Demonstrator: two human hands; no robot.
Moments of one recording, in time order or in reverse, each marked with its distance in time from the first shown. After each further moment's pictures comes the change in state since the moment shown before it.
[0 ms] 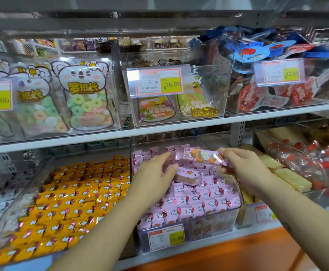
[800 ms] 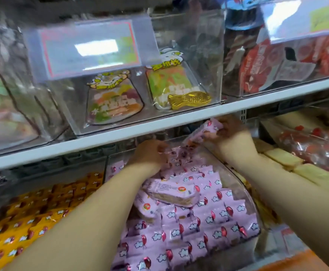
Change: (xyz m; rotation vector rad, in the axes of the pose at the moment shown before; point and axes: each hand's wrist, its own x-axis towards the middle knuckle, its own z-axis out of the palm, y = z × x) left_hand 0.130 -0.020 0.038 0.068 -0.132 -0.130; right_hand 0.115 0.028 0.014 -0.521 0.328 -0.464
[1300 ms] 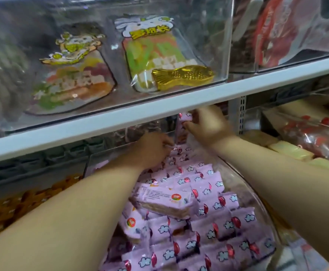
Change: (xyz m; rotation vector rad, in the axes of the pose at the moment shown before) left_hand 0.053 -0.006 0.028 0.209 -0.062 0.214; right_hand 0.033 -0.002 0.036 -0.134 -0.148 -0.137
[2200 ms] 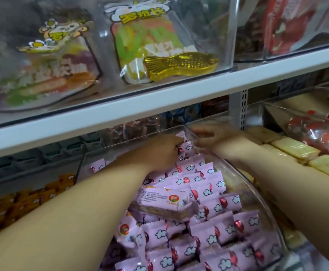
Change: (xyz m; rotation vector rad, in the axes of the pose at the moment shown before) left_hand 0.006 0.015 0.012 0.097 -0.174 0.191; right_hand -0.025 0.036 0.003 0.486 -0.357 0.301
